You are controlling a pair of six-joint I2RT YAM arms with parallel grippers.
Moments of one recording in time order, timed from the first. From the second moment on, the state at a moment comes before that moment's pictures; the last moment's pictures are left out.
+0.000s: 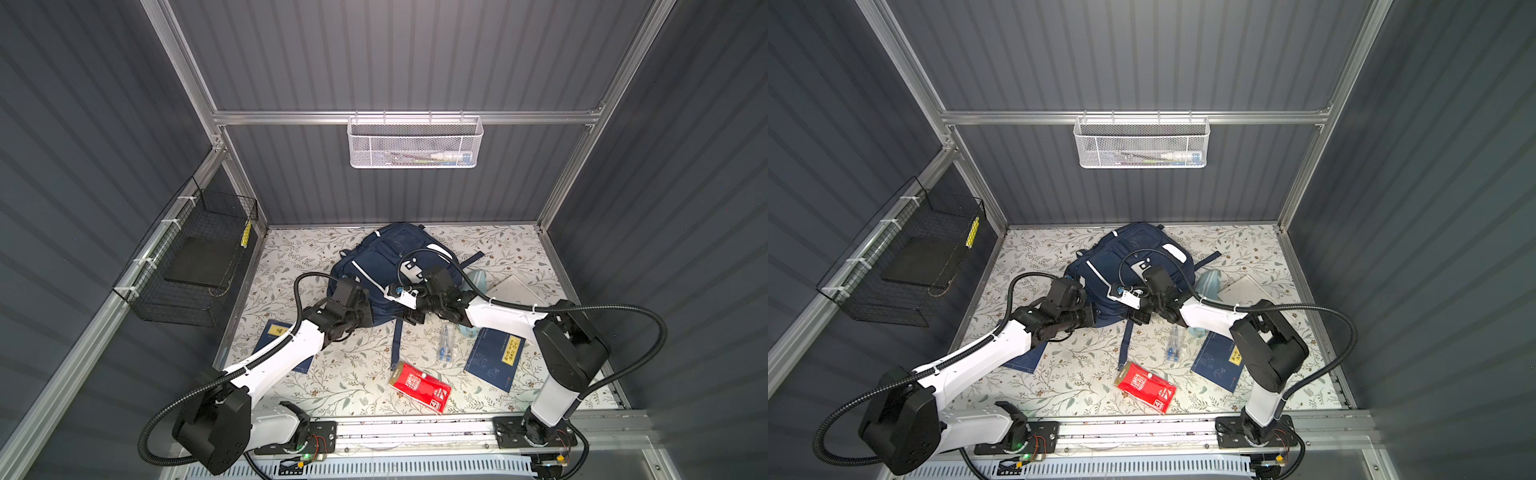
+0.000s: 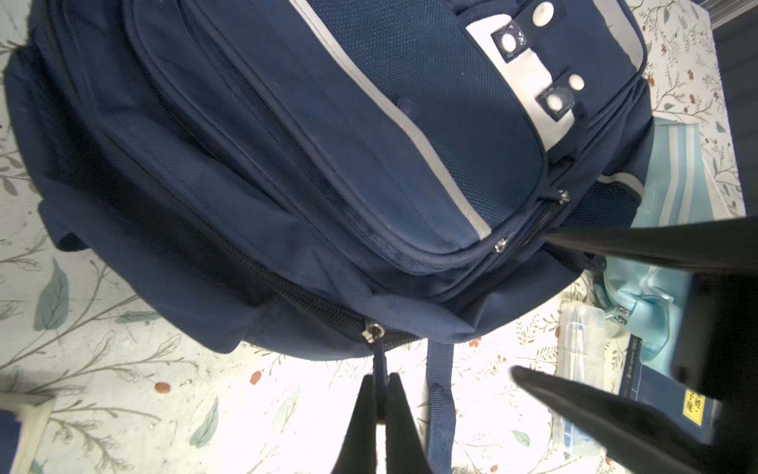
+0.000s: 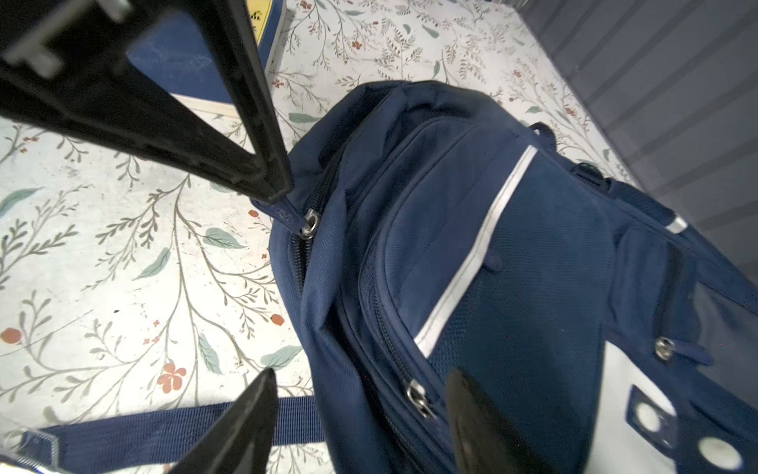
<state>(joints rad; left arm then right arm) -0.59 1.28 0.81 -0.40 -0.02 -0.62 0.71 1.77 1.04 0.05 -0.41 -0.60</state>
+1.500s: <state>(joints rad) -0.75 1.26 0.52 0.06 -0.18 -0.57 0.70 1.84 1.21 -0.16 -0.48 -0.49</state>
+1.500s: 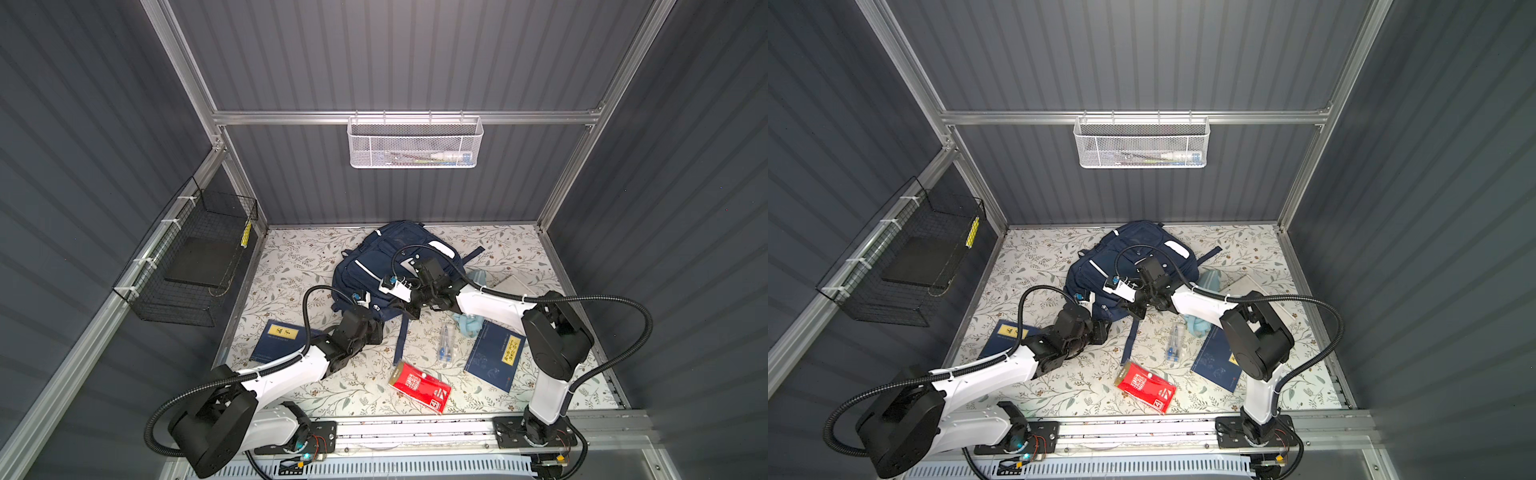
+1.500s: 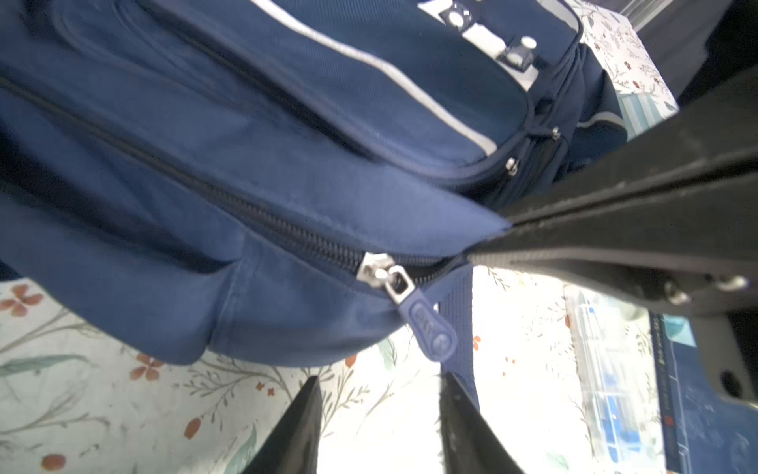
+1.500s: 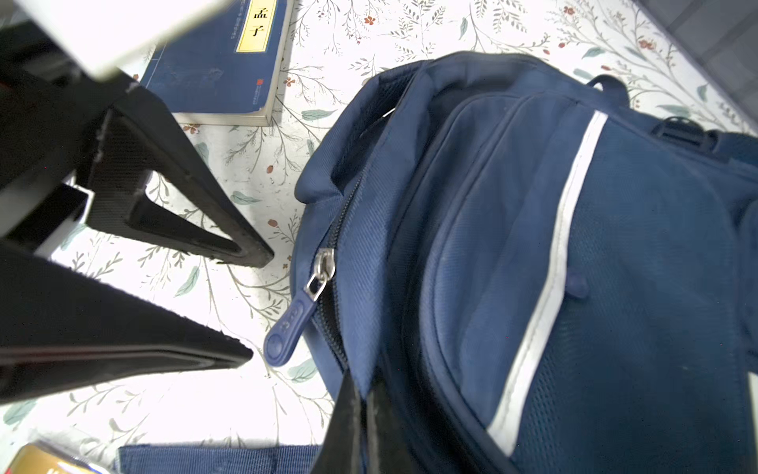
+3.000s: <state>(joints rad) -0.24 1.37 0.82 -0.31 -0.02 -0.46 0.73 1.87 1.18 -0.06 -0.47 -0.55</state>
